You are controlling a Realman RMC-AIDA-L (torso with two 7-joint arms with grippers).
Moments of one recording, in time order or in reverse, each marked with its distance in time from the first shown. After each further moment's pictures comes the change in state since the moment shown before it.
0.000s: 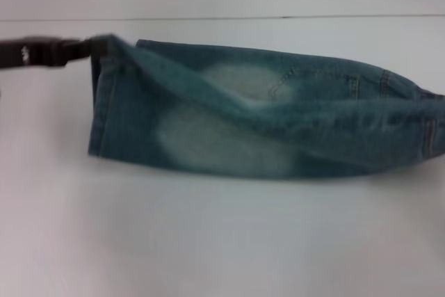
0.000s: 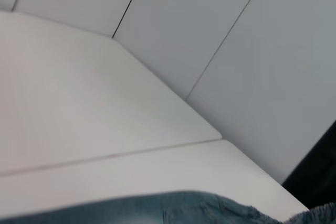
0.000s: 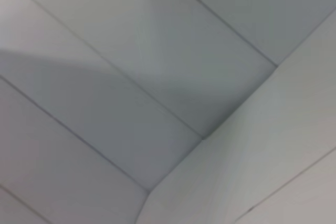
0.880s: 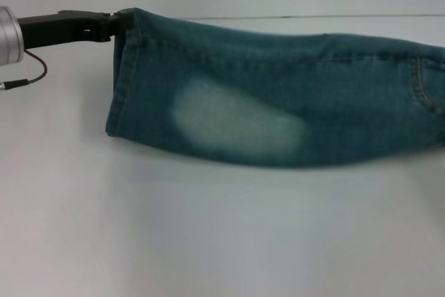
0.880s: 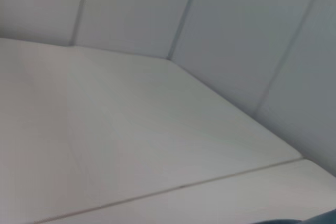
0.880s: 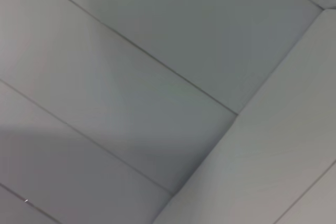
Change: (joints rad) left arm -0.060 -0.086 0.098 -0.036 -0.016 -0.370 0.067; right arm 0.073 0.040 0.003 0.108 0.140 0.261 -0.026
